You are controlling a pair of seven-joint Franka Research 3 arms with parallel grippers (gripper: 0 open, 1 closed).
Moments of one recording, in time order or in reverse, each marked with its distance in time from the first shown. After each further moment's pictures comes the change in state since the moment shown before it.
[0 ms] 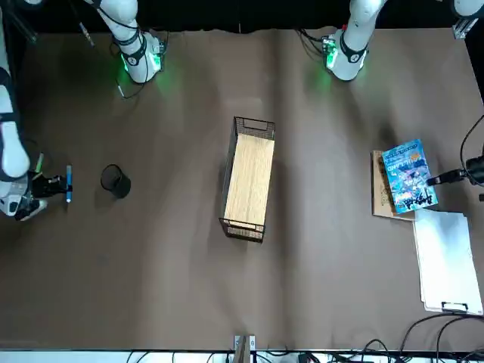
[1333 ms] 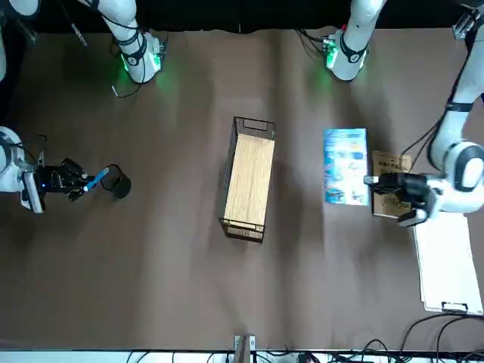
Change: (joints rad) left arm 0.056 0.004 -0.583 -0.255 -0.272 0.012 -0.065; right arm -0.100 0.099 0.032 0.006 0.925 -0.610 -0.832
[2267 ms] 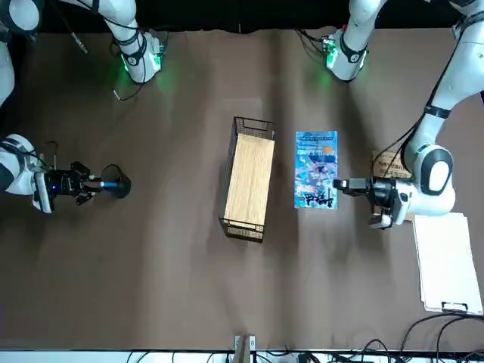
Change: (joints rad) left arm -0.103 -0.001 -0.090 -0.058 -0.041 0.189 -0.095; right arm -0.010 0.099 0.000 0.014 0.025 -0.002 -0.168
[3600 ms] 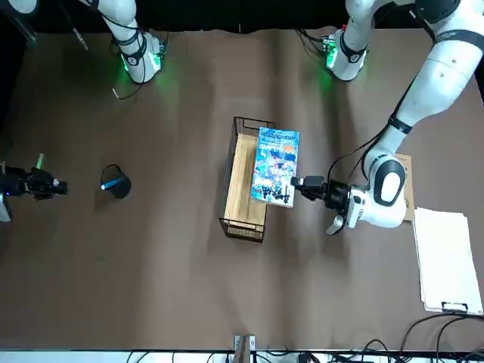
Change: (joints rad) left arm -0.290 0.068 0.036 0.095 -0.122 0.085 0.159; right arm 0.006 -0.126 -0.021 0.252 -0.380 0.061 0.874
